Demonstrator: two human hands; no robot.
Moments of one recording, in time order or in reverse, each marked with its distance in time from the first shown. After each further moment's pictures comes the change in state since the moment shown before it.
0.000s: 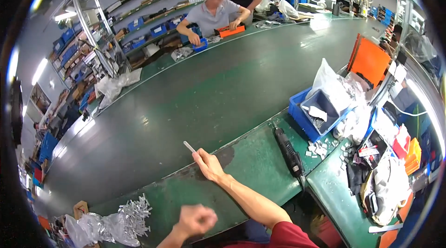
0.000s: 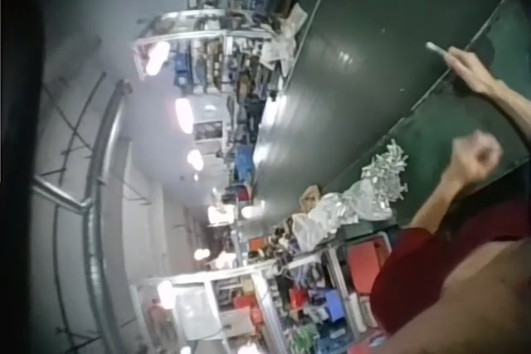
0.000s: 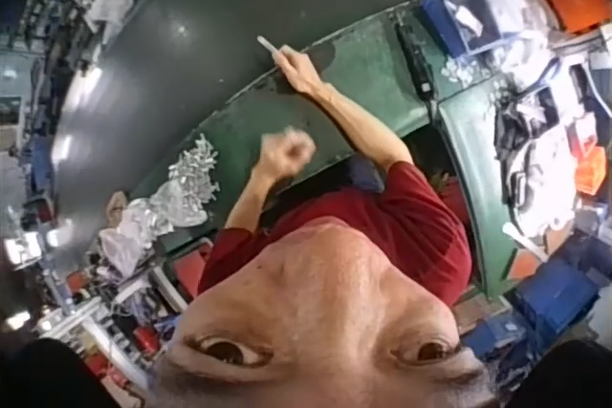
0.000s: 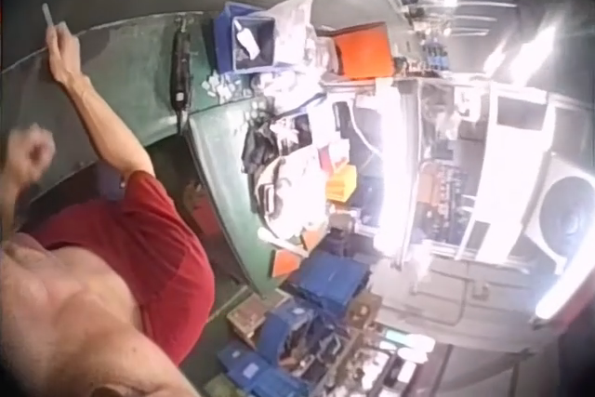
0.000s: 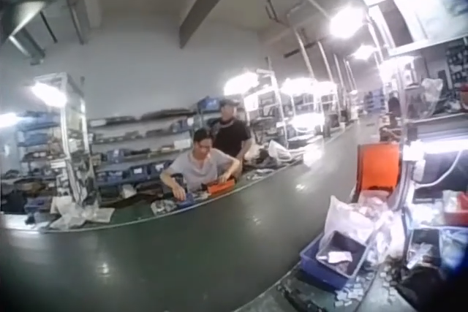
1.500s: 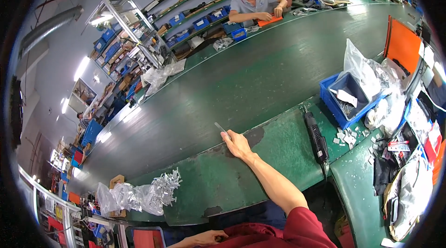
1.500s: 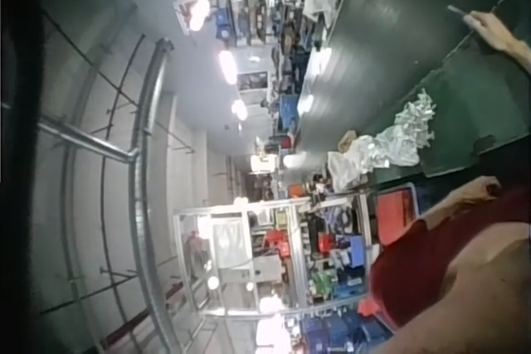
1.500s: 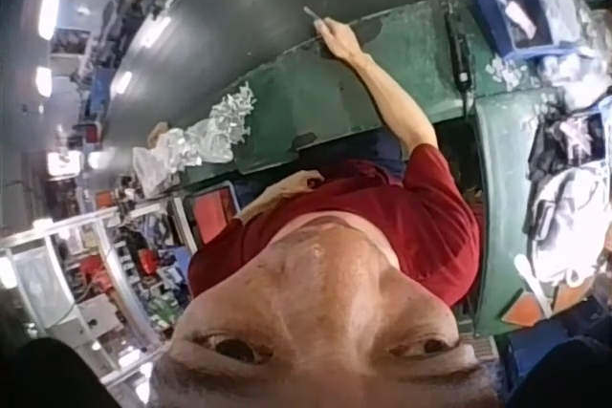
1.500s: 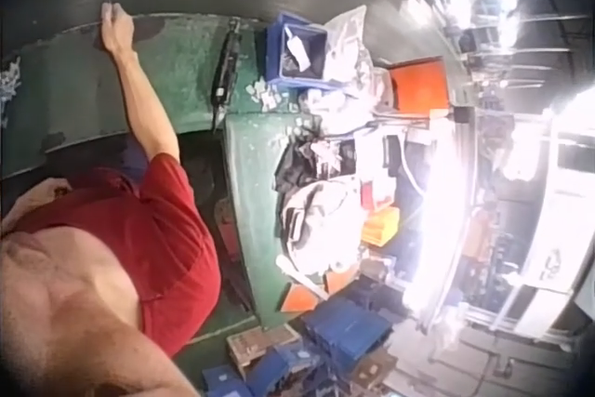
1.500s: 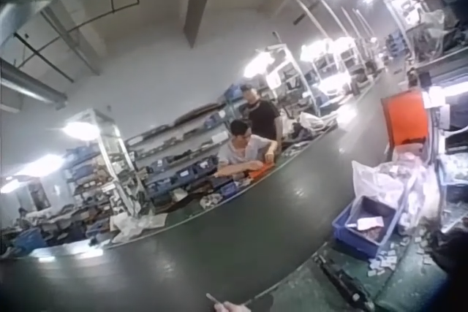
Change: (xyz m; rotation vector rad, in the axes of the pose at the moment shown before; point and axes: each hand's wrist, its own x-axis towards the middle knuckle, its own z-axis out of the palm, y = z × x) left_hand -0.214 0.056 0.021 -0.298 -0.629 -0.897; right_hand -0.001 -0.004 -0.004 -0.144 -0.087 0.032
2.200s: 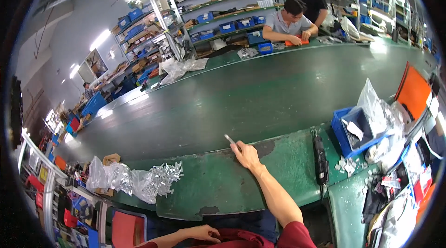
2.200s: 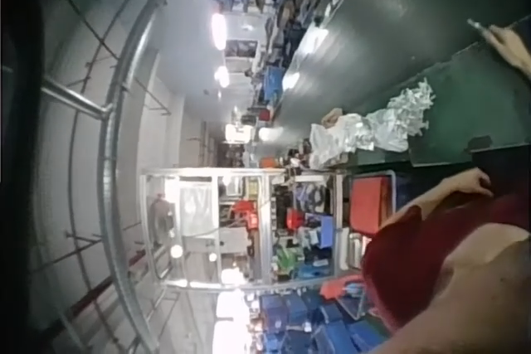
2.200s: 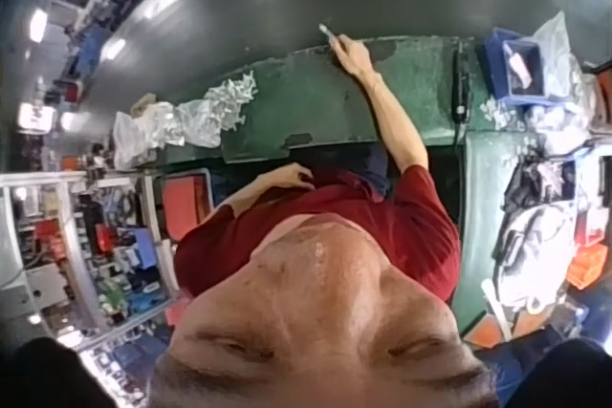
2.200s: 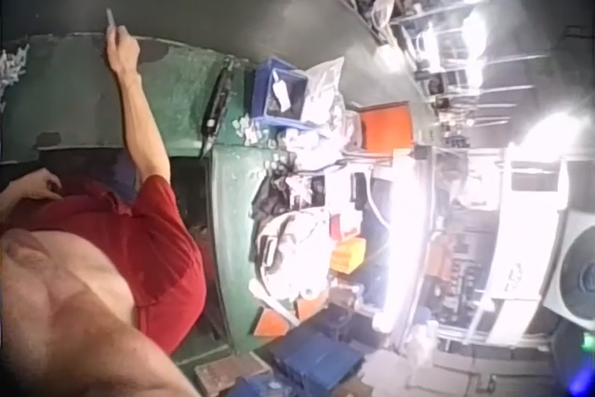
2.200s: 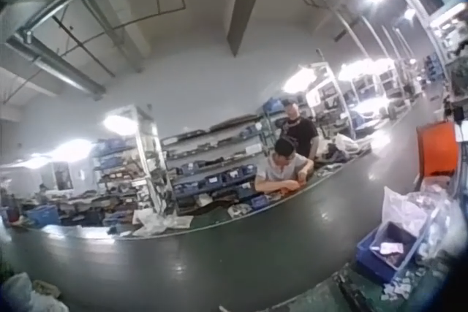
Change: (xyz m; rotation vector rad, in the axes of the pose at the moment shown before) left_hand 0.027 -0.024 -0.005 -0.006 -0.097 -0.136; right_hand -0.005 0.005 0.012 -0.222 -0.028 -0.169
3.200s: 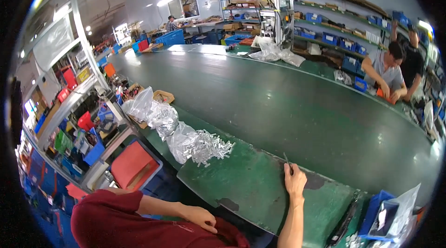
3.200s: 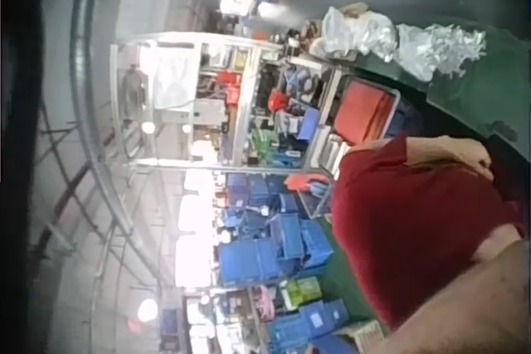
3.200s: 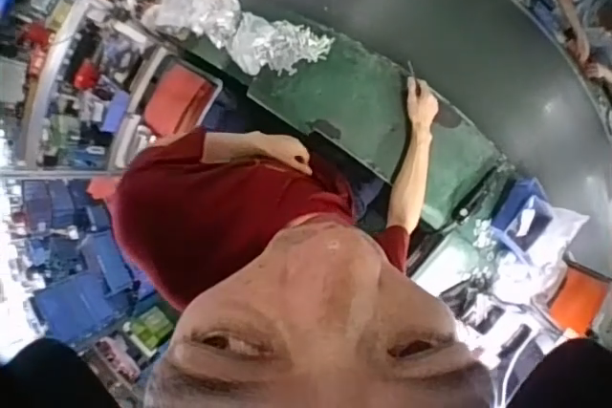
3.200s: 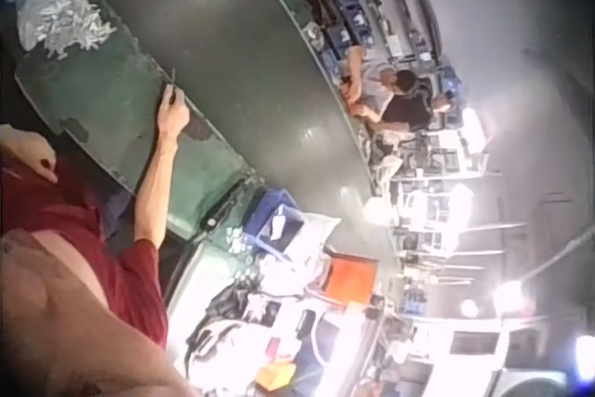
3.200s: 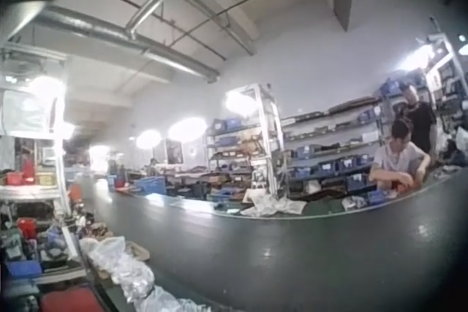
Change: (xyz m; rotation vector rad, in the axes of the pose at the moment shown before) left_hand -0.052 0.070 0.003 0.178 0.173 0.183; right_hand -0.010 -0.001 0.000 -0.244 -0.023 -0.133
